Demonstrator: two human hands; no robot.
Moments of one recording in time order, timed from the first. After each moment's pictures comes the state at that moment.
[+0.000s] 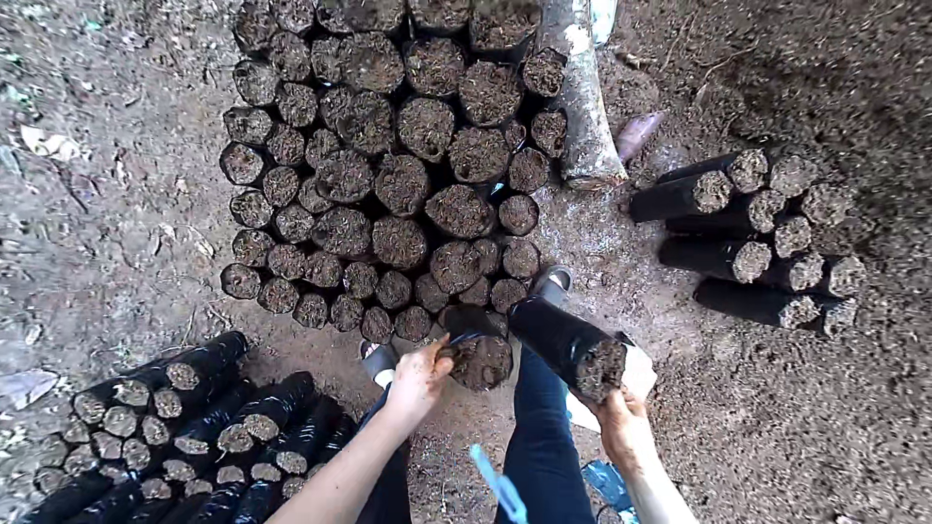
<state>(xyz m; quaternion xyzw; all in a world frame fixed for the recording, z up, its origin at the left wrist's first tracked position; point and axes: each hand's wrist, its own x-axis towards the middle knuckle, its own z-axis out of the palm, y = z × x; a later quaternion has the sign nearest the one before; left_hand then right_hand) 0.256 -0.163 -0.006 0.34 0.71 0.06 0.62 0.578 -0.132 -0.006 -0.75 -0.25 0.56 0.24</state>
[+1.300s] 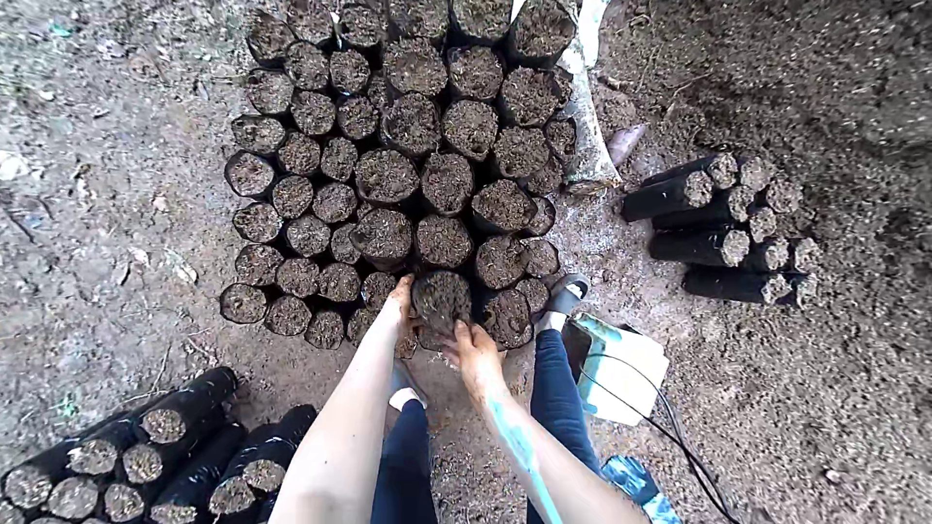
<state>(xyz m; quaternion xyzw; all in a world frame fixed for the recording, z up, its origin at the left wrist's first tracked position) 0.141 -0.139 -0.138 -0.06 0.68 0.27 0.68 0.280 -0.164 -0.053 -0.73 -0.27 0.62 0.08</state>
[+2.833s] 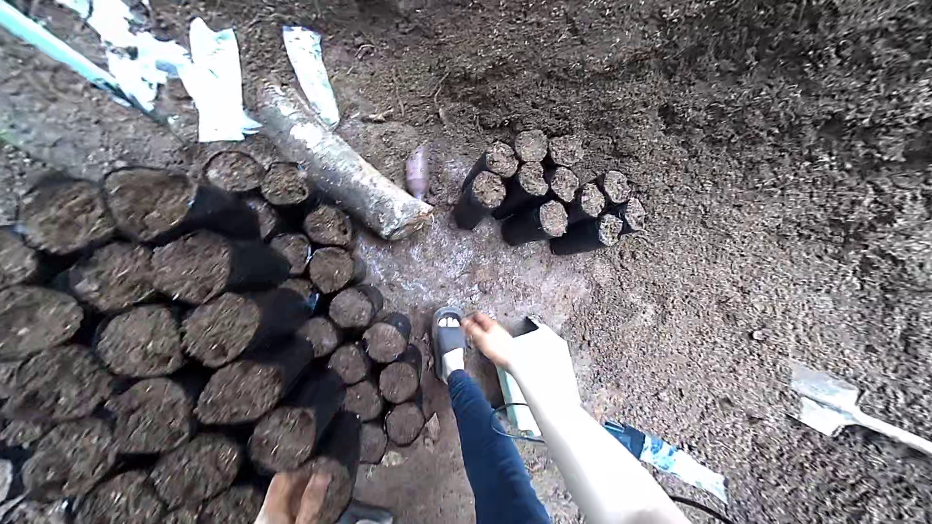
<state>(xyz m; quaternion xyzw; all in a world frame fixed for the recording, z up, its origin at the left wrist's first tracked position) 0.283 -0.053 0.014 0.40 0.72 -0.03 0.56 0.647 0.033 -0.111 -0.75 -0.30 0.59 0.08</state>
